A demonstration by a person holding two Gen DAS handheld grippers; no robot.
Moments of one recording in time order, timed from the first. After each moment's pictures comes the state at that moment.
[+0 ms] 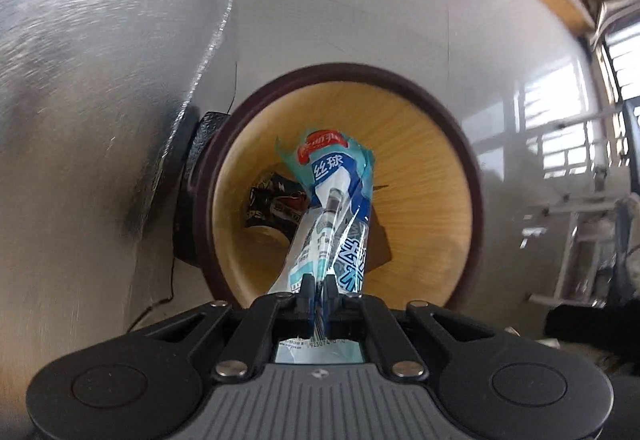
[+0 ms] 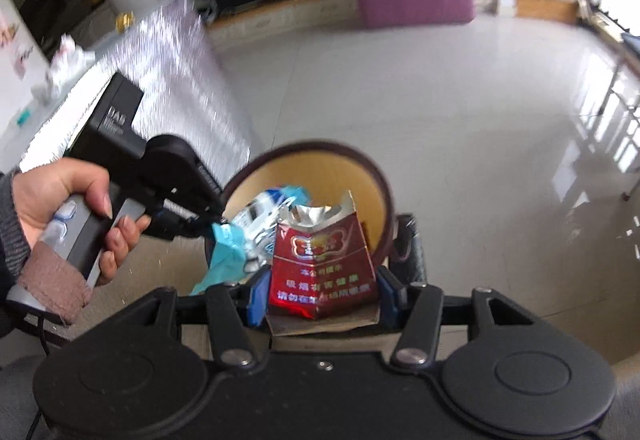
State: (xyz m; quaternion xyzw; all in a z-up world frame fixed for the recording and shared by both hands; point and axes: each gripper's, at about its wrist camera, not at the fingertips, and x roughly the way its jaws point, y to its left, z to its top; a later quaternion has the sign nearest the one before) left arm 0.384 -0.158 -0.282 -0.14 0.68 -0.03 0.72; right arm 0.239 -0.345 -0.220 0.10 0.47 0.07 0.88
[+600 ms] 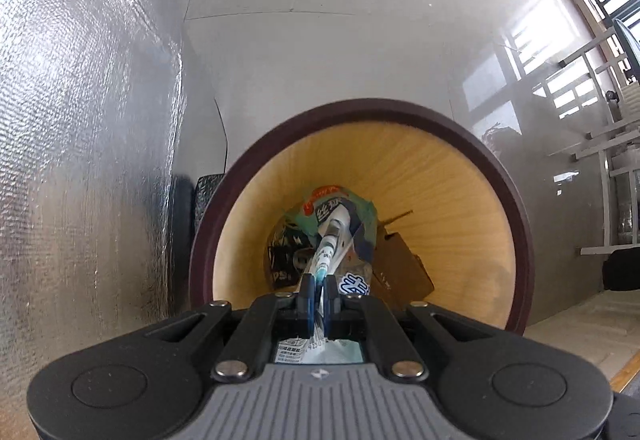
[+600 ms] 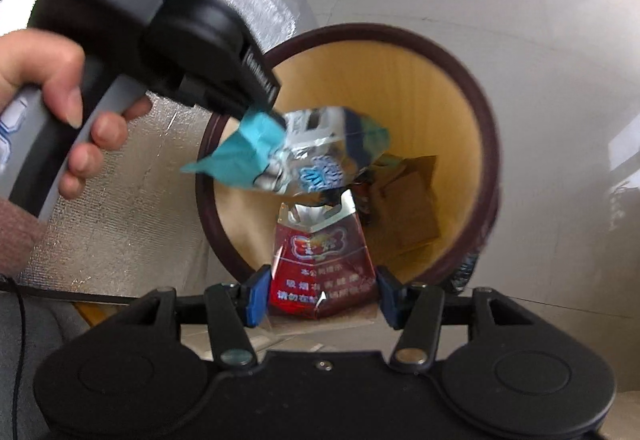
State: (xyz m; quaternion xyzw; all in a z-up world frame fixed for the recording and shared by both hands) left arm 0.428 -0.176 -0.306 -0.01 0.66 -0.09 0.74; right arm 0.337 -0.307 -0.313 0.03 0.61 0.19 0.77
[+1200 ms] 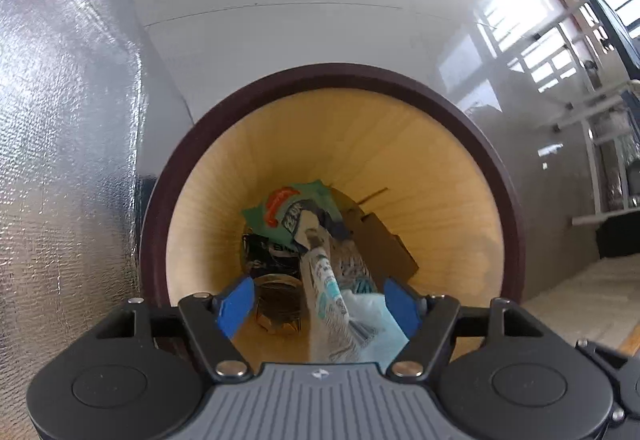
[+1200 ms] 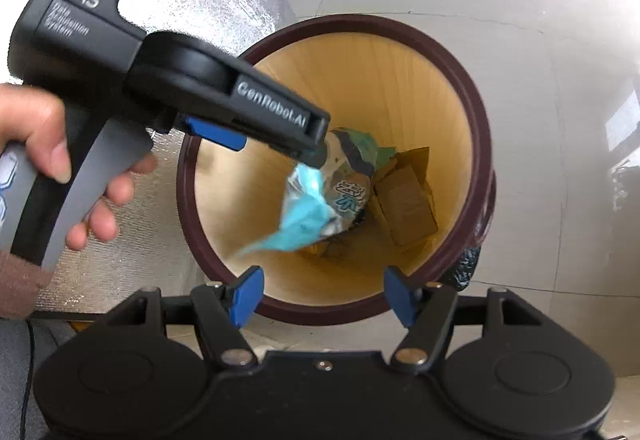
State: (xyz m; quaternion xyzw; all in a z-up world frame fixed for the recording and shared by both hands) left arm 0.419 -0.210 -0.325 0.01 0.66 -0.13 0.74; right arm 0.338 -0.316 -0.317 0.06 0.61 0.16 0.77
